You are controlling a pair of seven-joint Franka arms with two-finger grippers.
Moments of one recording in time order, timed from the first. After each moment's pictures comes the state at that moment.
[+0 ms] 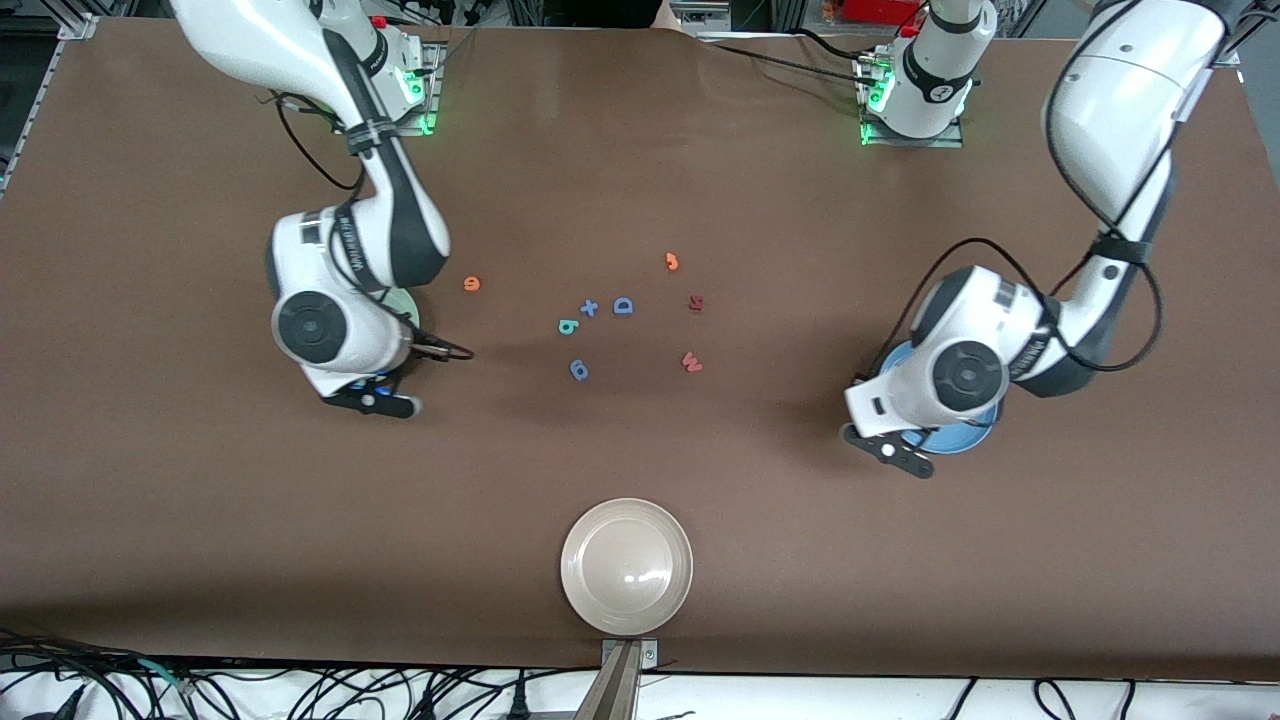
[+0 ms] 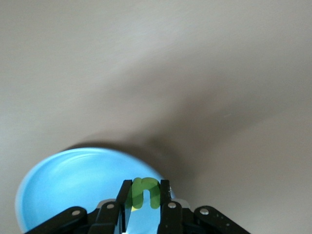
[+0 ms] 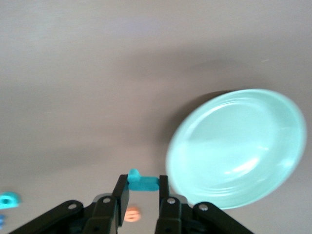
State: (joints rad) left arm 0.21 0.70 -0.51 -1.58 0.41 1.98 0.07; right arm 0.54 0.50 -0.30 -1.72 0.14 1.91 0.34
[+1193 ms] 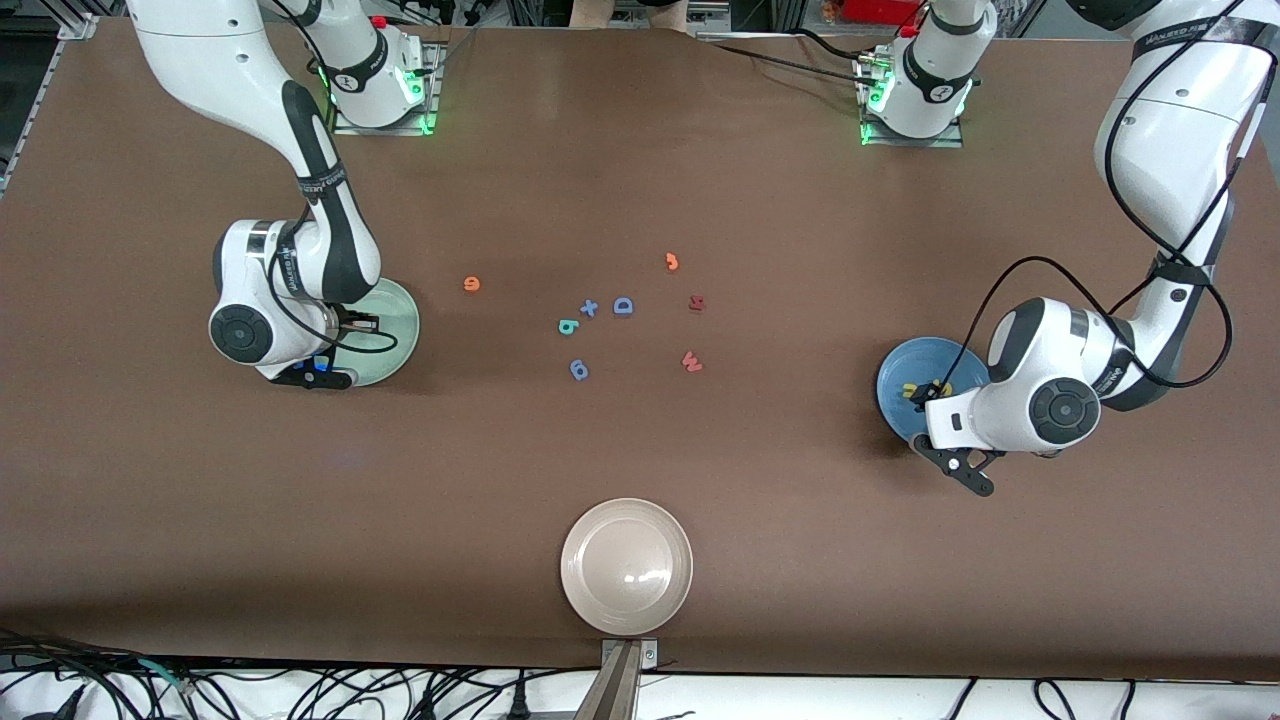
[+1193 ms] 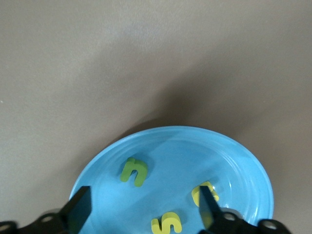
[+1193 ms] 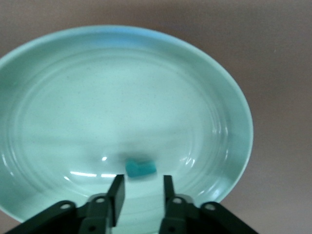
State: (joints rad) left arm 0.30 0.75 -0.47 -1.59 0.41 2.05 0.32; right arm 0.49 0.51 -0.40 -2.03 0.15 2.07 0.08
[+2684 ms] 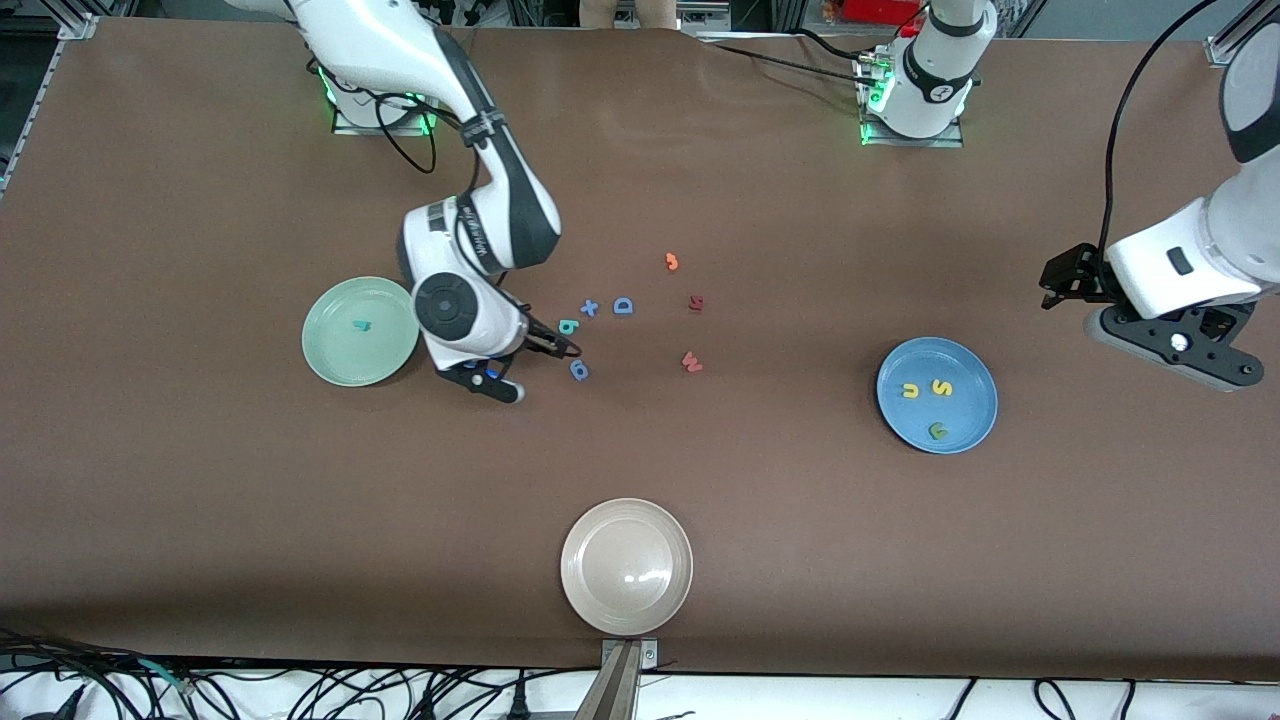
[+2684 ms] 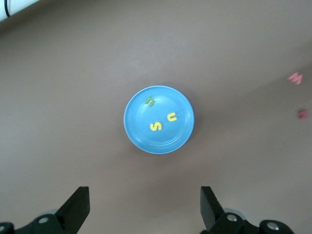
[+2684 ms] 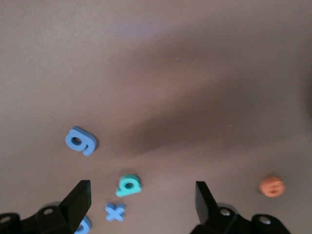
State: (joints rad) left arm 0.21 0.28 -0.34 -1.31 0.11 1.48 0.28; right arm 0.85 0.66 -0.34 -1.65 0.41 2.07 0.70
